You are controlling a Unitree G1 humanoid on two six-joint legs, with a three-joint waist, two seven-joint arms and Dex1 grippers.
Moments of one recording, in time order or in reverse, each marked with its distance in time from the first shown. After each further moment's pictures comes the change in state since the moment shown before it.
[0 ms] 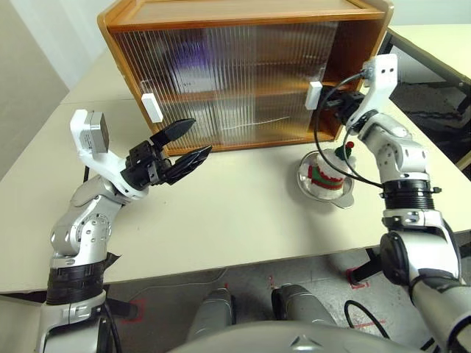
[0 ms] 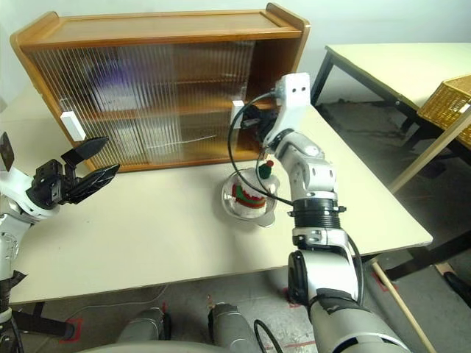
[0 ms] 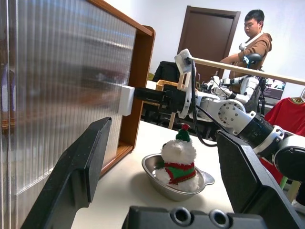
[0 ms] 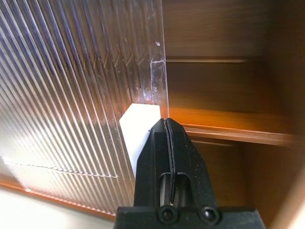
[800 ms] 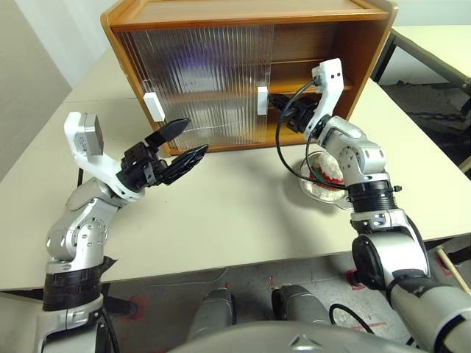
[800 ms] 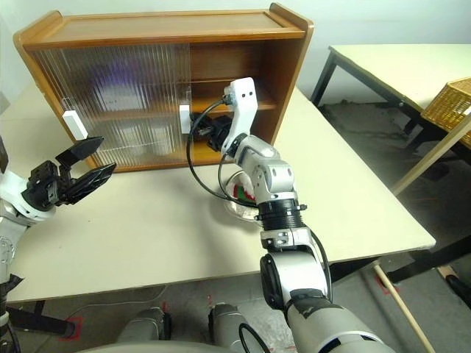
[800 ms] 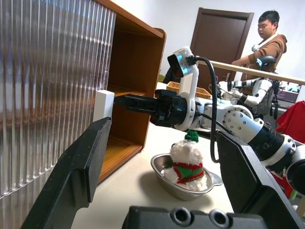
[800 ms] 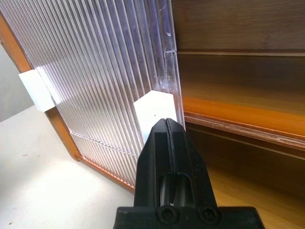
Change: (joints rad) left arm 0.029 0.000 0.024 -0.023 0.000 -0.001 0.030; right arm -0.024 0.153 0.087 -0.017 0.028 0.046 0.112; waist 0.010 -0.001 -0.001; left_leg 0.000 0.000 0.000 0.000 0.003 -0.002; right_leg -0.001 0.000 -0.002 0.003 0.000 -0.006
